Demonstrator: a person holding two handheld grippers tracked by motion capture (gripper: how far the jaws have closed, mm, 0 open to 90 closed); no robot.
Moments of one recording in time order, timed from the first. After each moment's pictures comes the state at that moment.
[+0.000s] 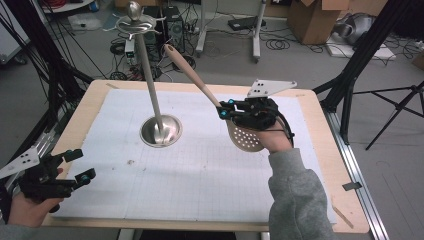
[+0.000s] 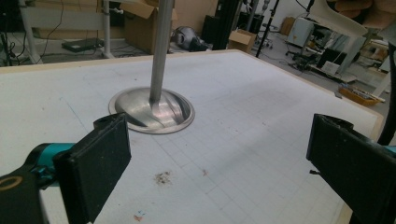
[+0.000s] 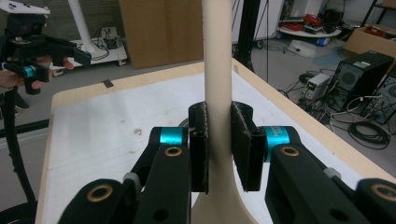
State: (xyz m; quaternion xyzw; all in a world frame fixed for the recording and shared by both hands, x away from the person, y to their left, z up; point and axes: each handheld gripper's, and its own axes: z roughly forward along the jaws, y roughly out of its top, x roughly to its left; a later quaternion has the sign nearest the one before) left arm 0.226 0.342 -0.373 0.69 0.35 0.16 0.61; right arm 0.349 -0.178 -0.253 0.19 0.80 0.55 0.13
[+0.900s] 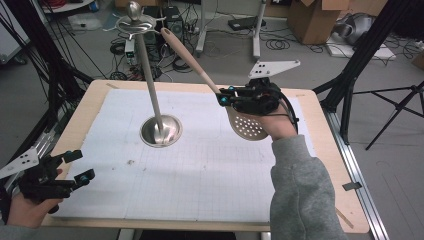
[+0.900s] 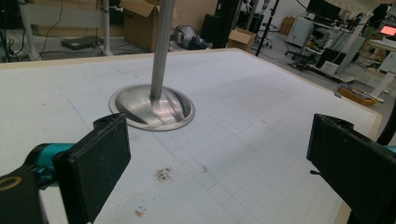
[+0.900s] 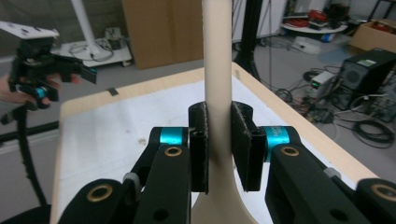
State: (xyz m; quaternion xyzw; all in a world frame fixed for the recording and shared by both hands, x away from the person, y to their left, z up) left arm 0.225 0.344 -0.375 0.69 0.36 0.16 0.61; right arm 0.361 -0.175 -0.217 0.20 0.81 0.55 0.12
